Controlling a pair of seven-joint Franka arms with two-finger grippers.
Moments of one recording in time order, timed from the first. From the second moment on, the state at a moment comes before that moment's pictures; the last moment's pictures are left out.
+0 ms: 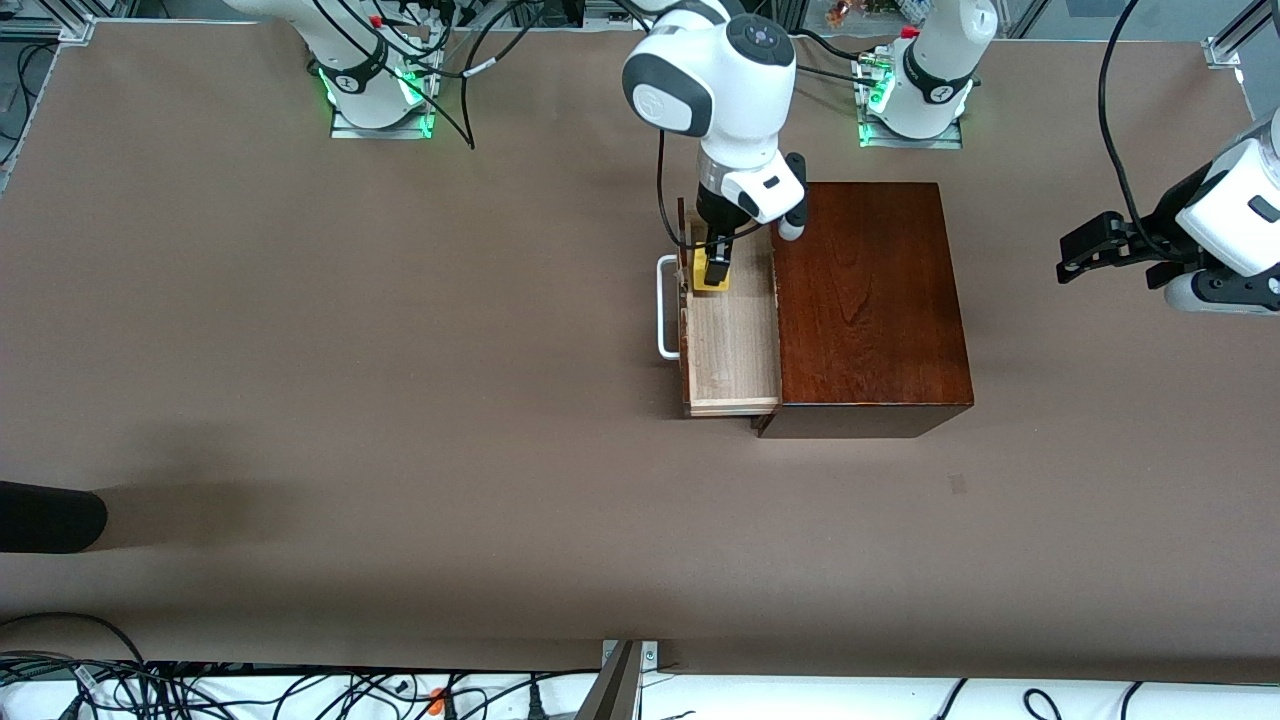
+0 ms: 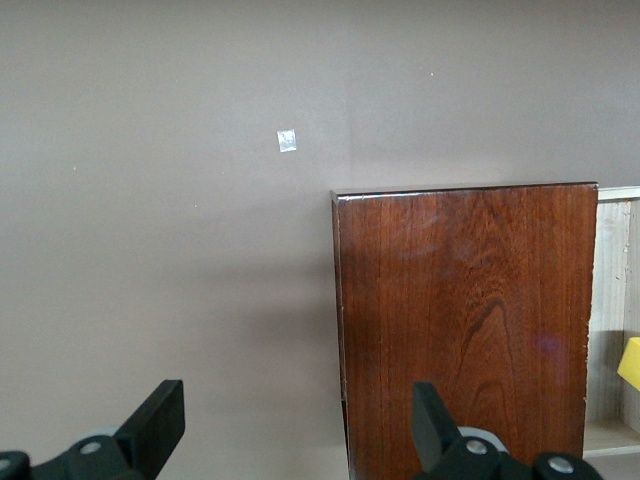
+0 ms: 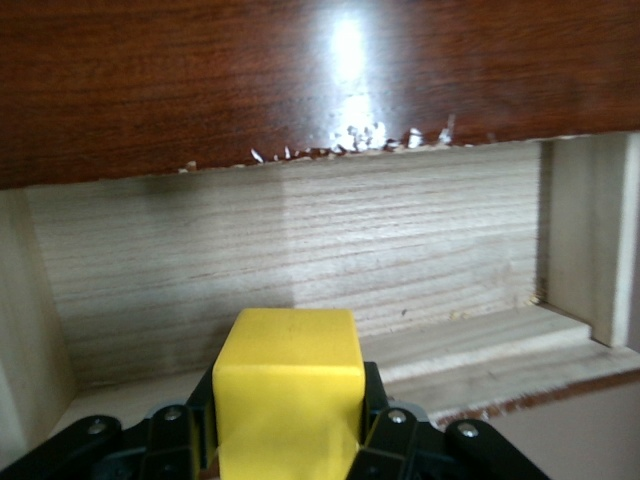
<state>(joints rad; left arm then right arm) -0.04 0.13 -0.02 -1.43 -0.02 1.50 -0.03 0.95 0.77 0.09 -1.11 -0.29 1.95 -0.36</state>
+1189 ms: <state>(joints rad) -0.04 0.13 -0.02 -1.43 -0.02 1.51 -0.03 0.95 0.84 0.09 -1.11 -0.28 2.00 -0.42</state>
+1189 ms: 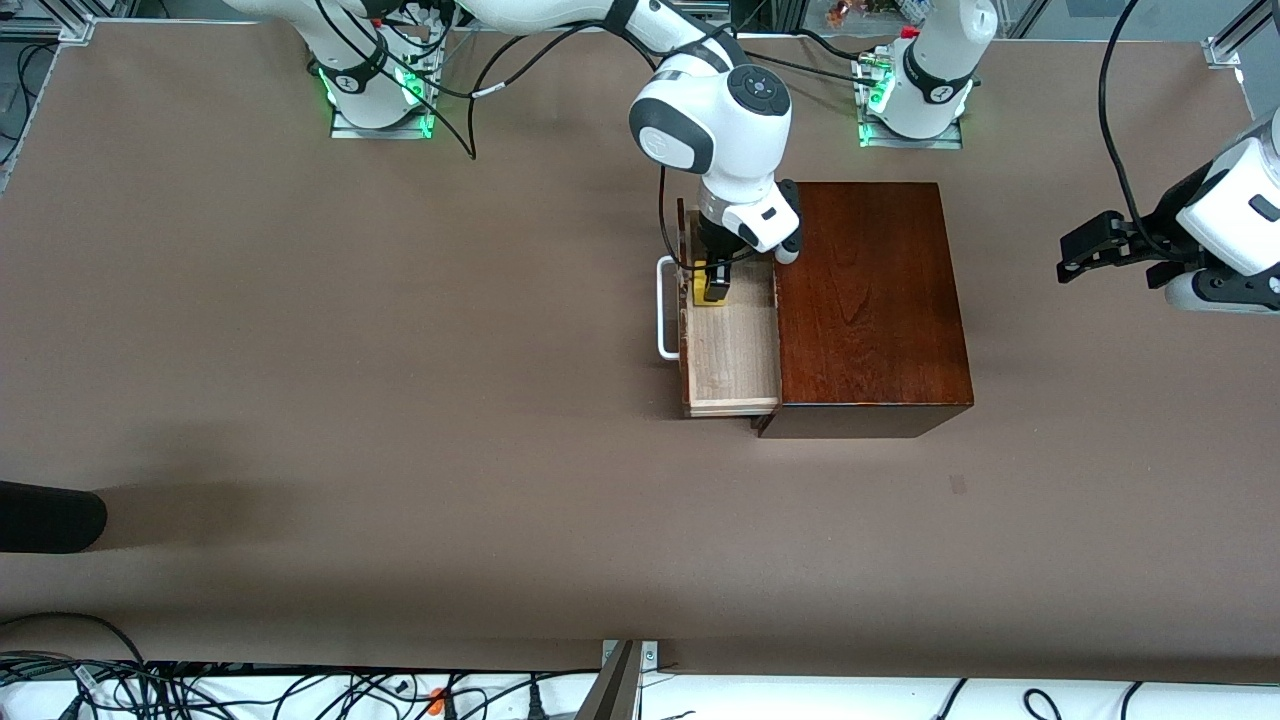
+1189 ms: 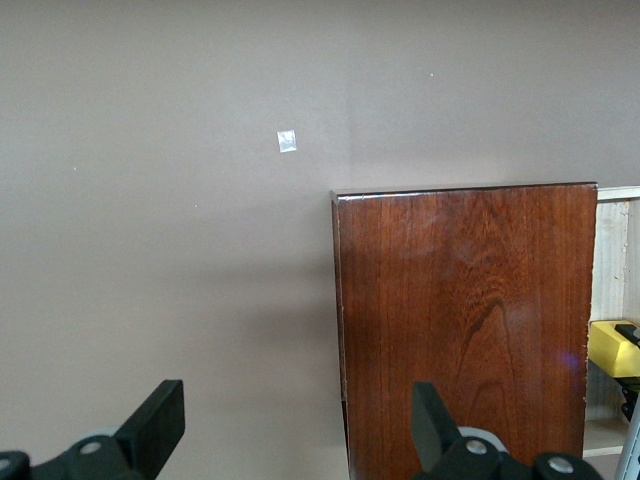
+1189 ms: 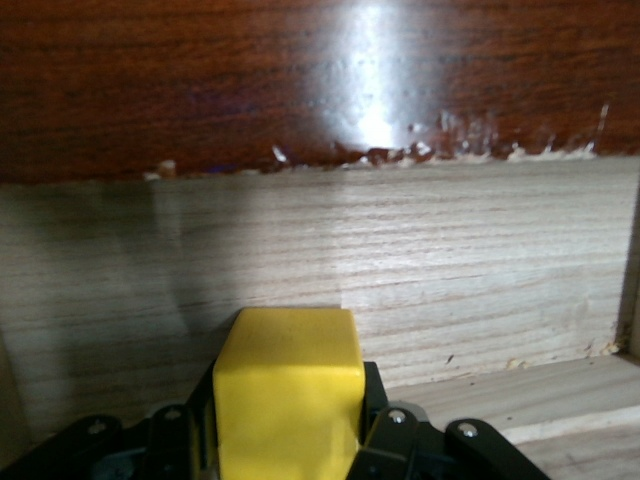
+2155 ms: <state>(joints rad) -0.04 0.13 -0.02 -1.43 -0.02 1.51 -0.03 0.89 0.75 0.07 -0.92 -0.16 1.76 -0.44</state>
